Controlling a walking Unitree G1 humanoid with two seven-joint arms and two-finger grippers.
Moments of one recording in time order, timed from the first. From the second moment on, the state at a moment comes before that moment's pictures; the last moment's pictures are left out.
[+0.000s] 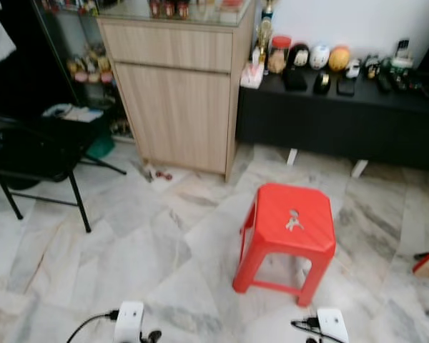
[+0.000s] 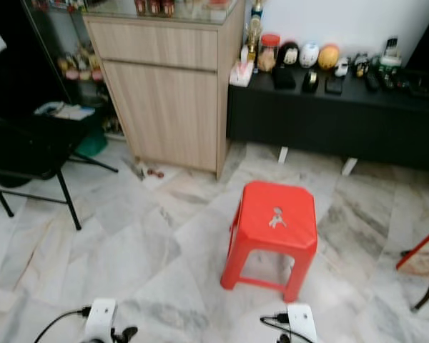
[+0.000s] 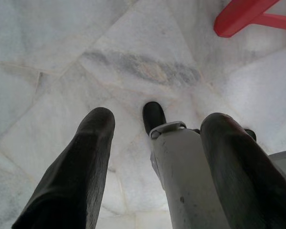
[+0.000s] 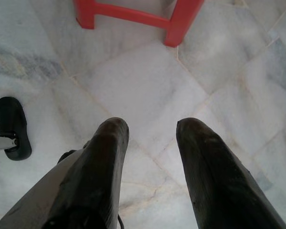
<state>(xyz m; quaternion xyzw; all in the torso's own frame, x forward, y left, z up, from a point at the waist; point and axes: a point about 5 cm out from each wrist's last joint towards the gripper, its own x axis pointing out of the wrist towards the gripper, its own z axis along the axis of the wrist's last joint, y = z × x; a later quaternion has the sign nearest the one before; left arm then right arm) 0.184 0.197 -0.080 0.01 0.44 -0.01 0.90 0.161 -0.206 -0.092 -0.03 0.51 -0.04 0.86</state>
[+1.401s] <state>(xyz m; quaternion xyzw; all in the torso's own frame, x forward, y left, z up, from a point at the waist) 0.181 0.202 -0.081 0.01 0.44 -0.01 0.90 0.175 -0.200 -0.086 -0.02 0.47 -0.05 0.88</state>
